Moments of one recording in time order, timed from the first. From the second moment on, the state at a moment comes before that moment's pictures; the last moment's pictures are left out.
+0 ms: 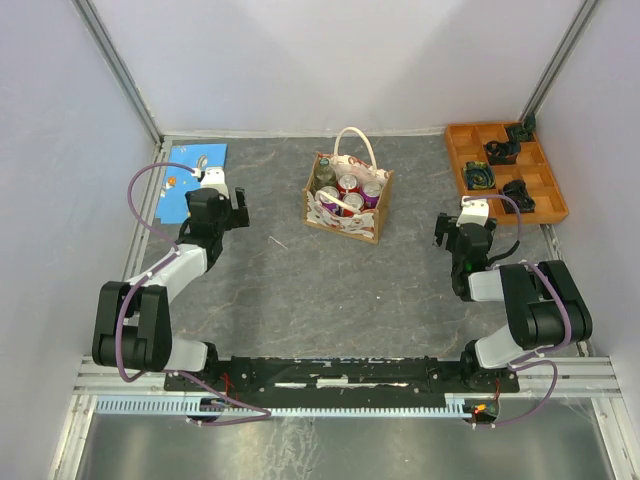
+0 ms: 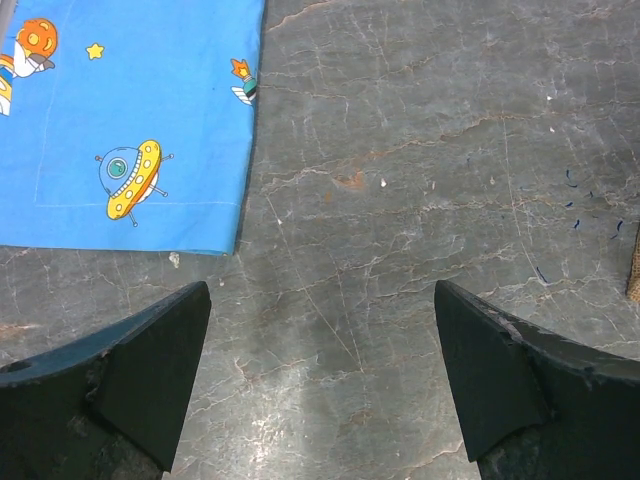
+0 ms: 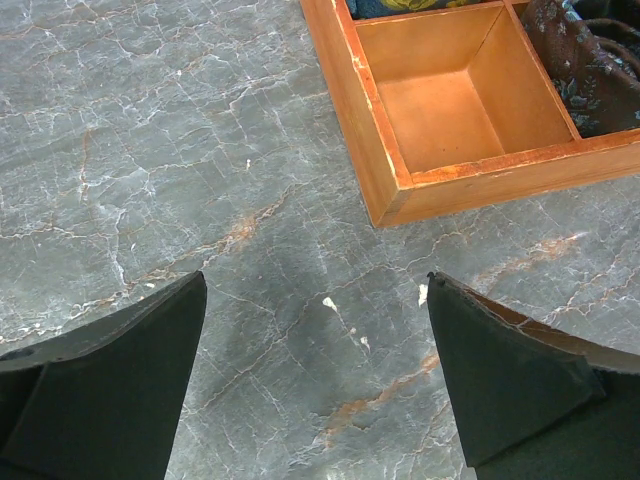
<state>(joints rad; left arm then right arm) -0.11 1.39 0.69 0.23 -0.18 -0.08 0.08 1.52 0.34 0.86 0.31 0.01</state>
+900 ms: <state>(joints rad) -0.12 1.36 0.71 0.21 -0.10 -0.08 0.08 1.52 0.34 0.86 0.31 0.01</state>
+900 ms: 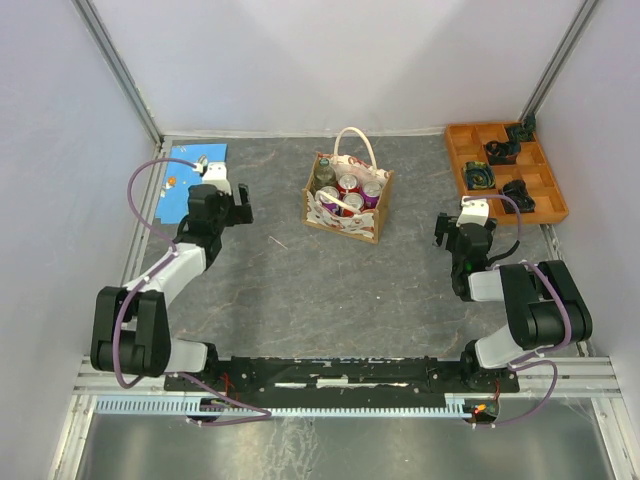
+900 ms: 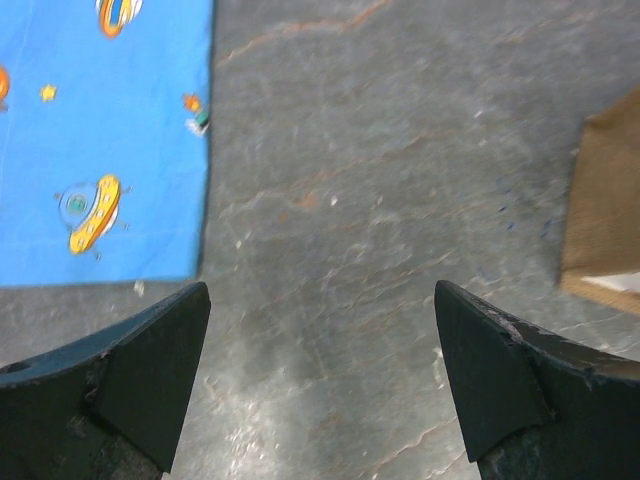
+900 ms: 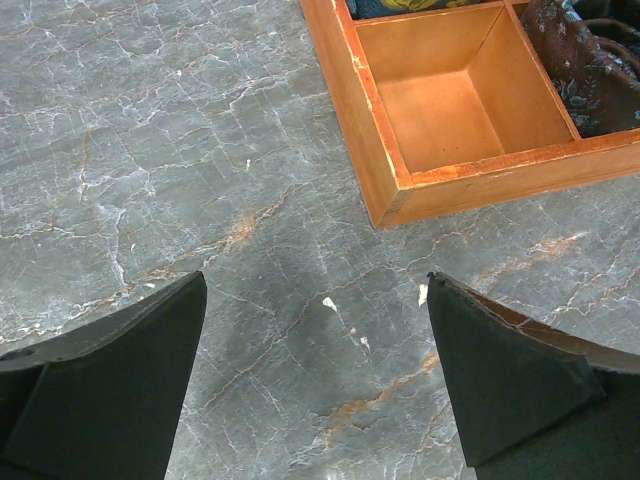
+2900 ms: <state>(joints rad) -0.52 1.88 1.54 -0.31 0.17 0.07 0.08 1.52 0.34 0.86 0.31 0.01</state>
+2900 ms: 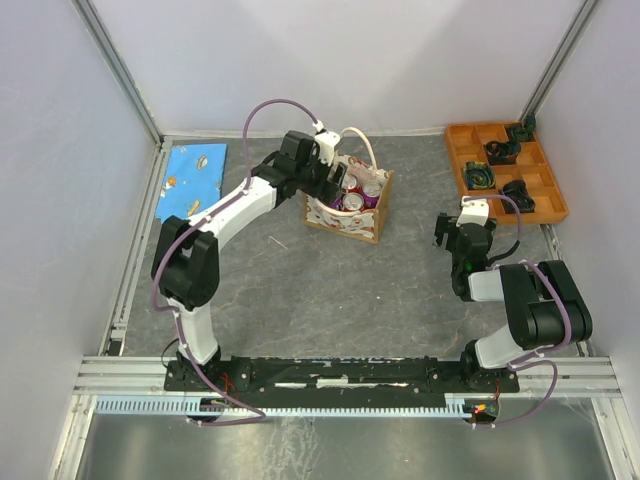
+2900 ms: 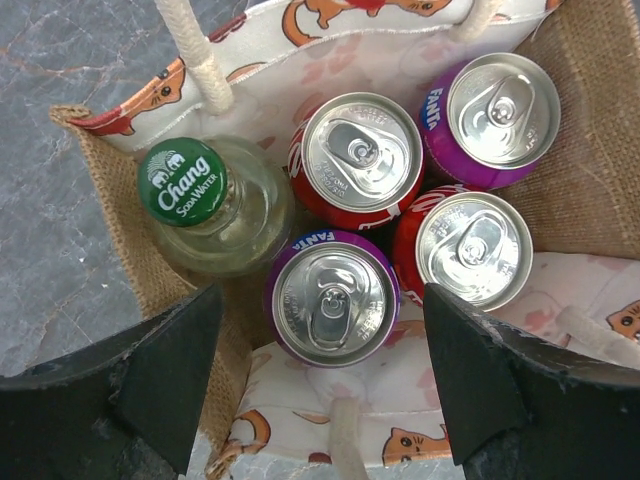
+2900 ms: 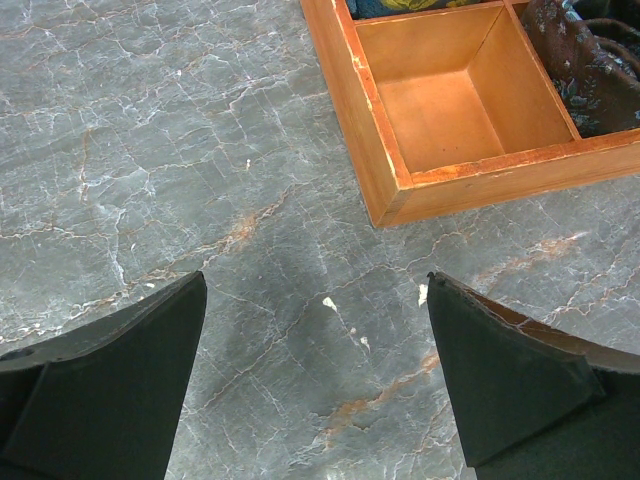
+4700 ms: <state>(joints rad) -0.54 2.07 1.64 -0.41 0.17 0.16 0.08 1.52 0.34 0.86 0.31 0.01</state>
